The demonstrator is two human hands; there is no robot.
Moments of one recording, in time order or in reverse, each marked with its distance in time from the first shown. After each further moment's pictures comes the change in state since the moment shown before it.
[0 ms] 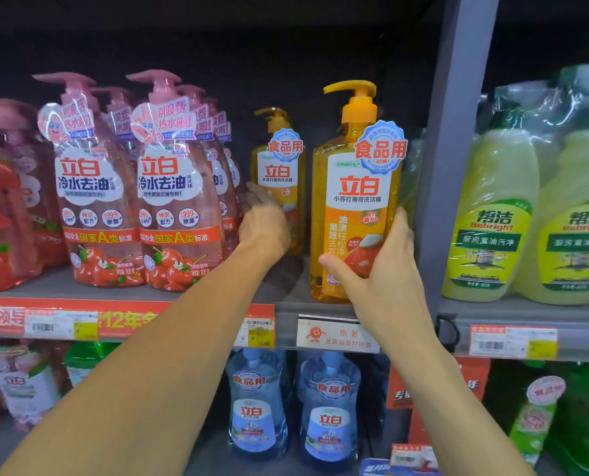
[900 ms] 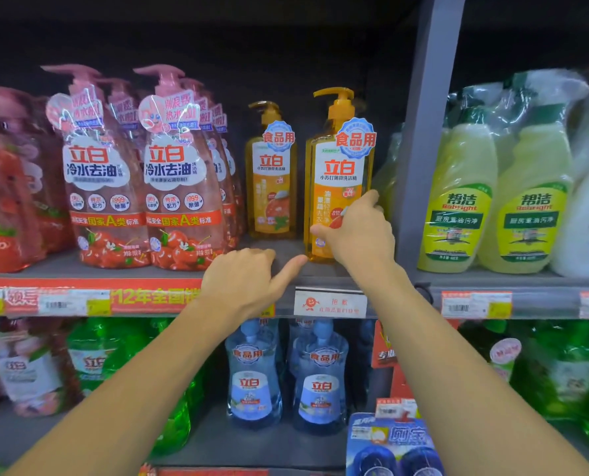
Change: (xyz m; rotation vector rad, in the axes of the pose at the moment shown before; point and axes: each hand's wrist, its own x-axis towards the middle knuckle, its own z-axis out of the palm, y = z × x) left_hand -0.118 -0.049 -0.037 0.219 -0.018 0.477; right_hand 0.039 -0.018 0.017 -0.379 -0.001 0.213
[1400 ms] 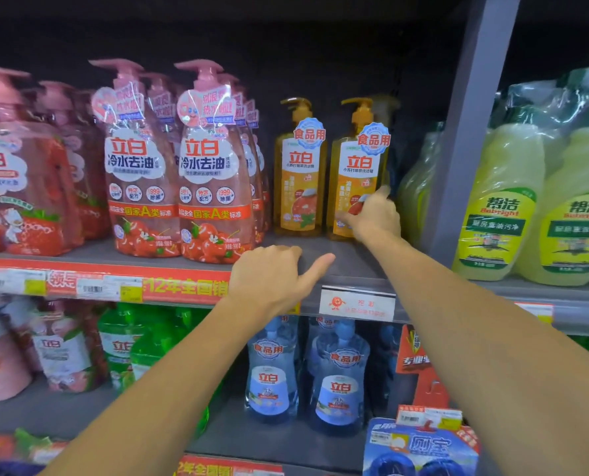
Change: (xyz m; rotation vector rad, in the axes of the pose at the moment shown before) left_hand -0.002 0.000 0.005 0.005 0.031 -0.039; right_hand 0.065 0.001 0.045 0.126 -0.060 0.075
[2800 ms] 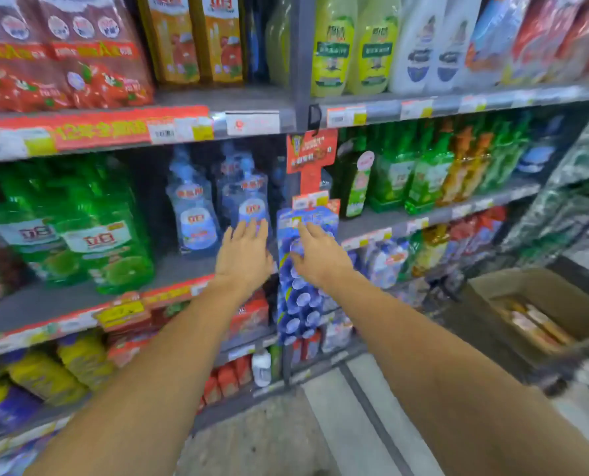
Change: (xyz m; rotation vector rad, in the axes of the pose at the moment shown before) left_hand -0.221 0.063 0.036 -0.152 -0.452 0.278; right_hand -0.347 0.148 -0.034 -0.626 -0.359 -0.058
